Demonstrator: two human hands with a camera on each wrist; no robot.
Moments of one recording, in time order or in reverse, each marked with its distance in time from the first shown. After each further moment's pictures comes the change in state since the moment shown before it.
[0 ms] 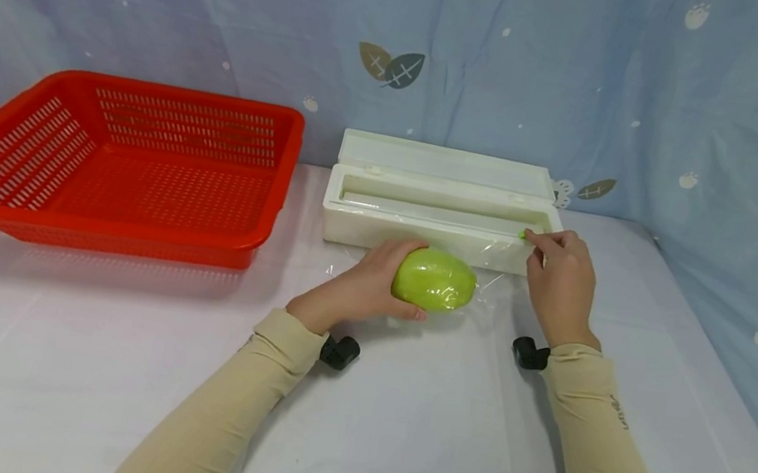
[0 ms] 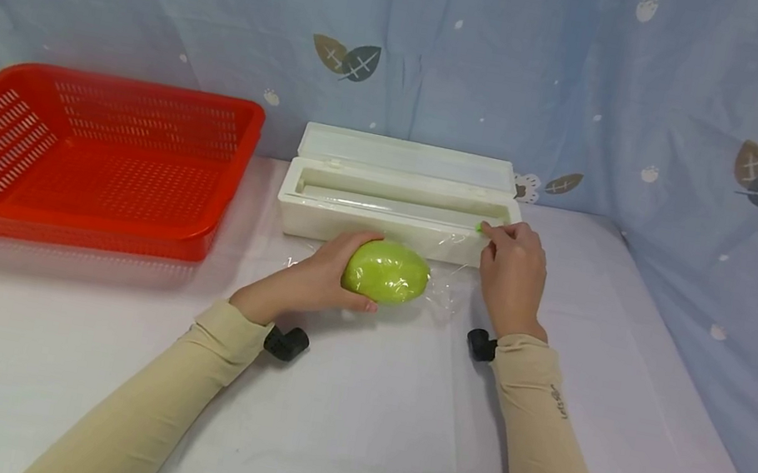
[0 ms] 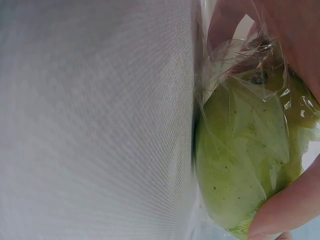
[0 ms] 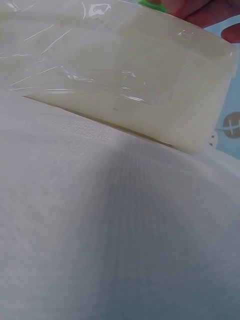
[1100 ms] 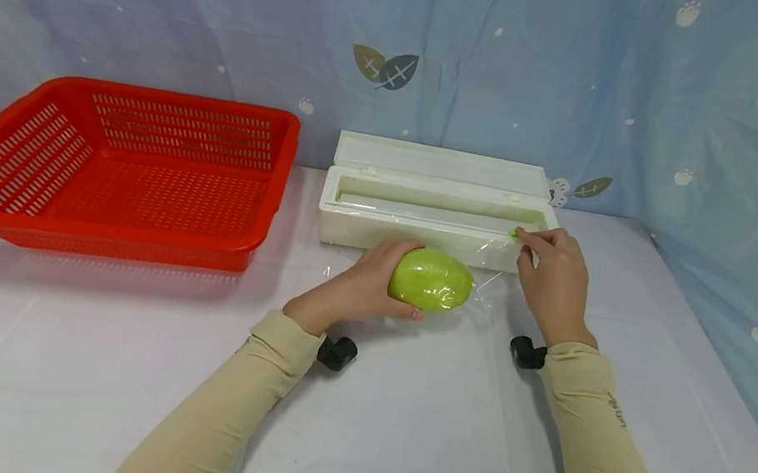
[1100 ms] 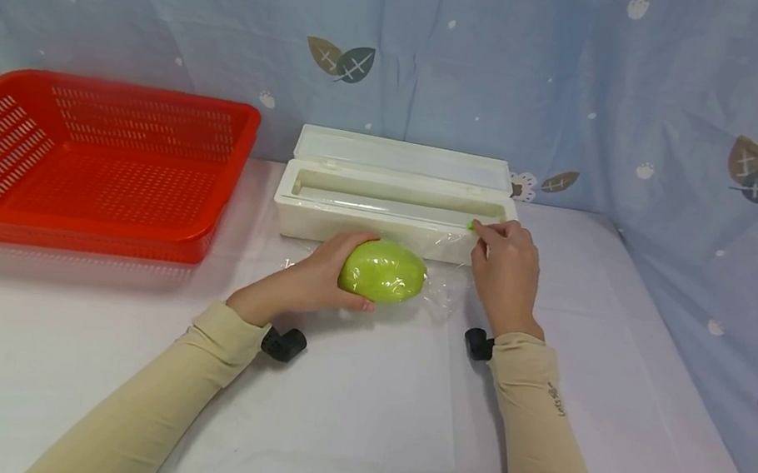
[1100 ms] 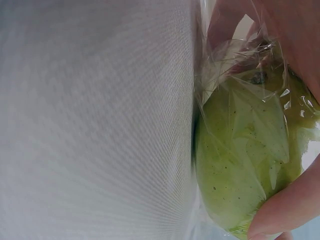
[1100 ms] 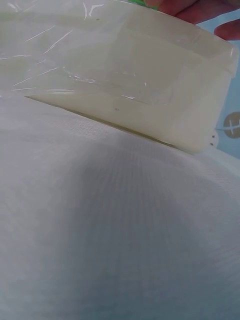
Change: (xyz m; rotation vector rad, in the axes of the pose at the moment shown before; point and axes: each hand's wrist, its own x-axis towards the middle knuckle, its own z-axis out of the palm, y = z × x) left_hand 0.001 0.001 0.000 -0.005 -0.002 -0.012; right_hand -0.001 0.000 -0.001 0.045 -0.021 -0.027
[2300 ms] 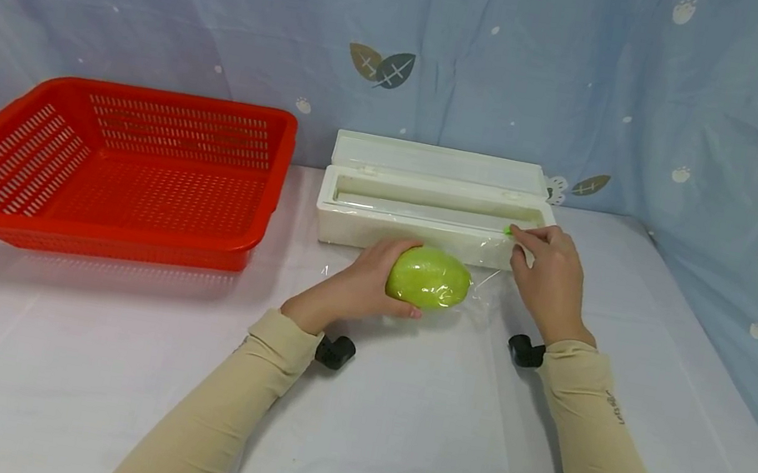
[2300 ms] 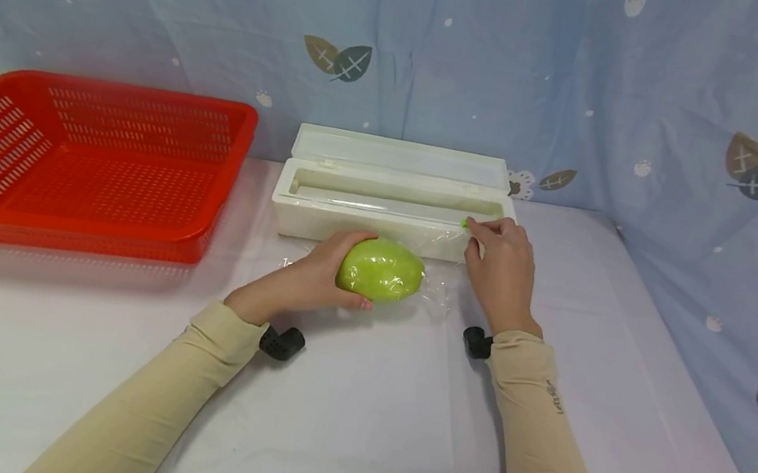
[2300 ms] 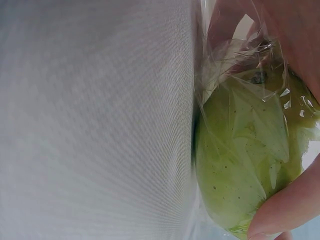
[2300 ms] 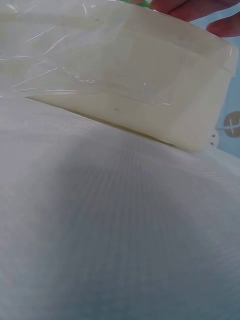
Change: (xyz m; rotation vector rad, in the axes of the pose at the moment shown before) left_hand 0.001 -0.001 0.002 0.012 0.020 0.028; right_hand 0.000 0.000 -0.001 0.018 -0.032 -0.032
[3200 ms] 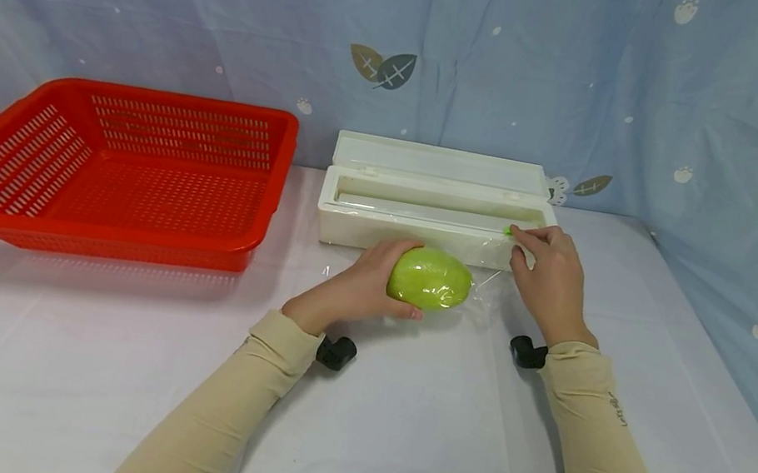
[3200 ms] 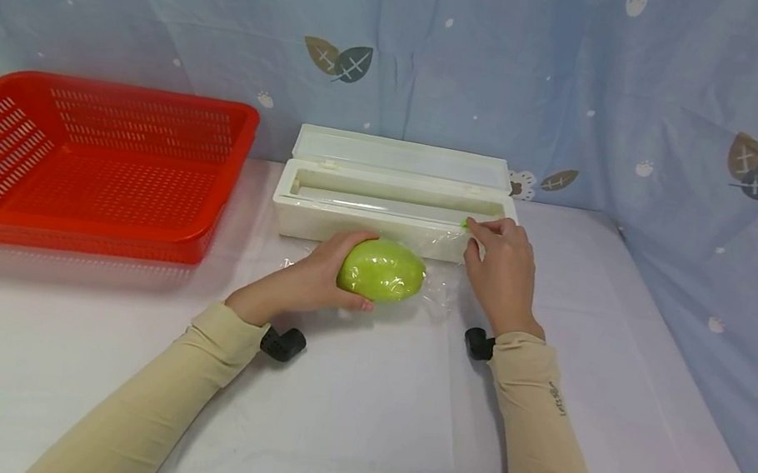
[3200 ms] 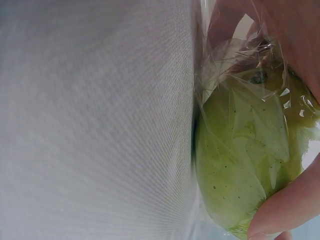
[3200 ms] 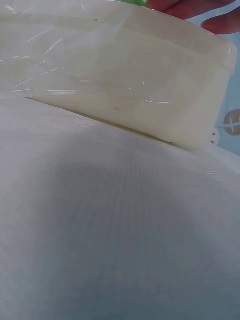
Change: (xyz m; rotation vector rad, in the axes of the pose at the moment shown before) left_hand -0.001 0.001 0.000 0.002 -0.010 -0.023; right_hand 0.000 -0.001 -0.002 0.026 -0.017 -0.021
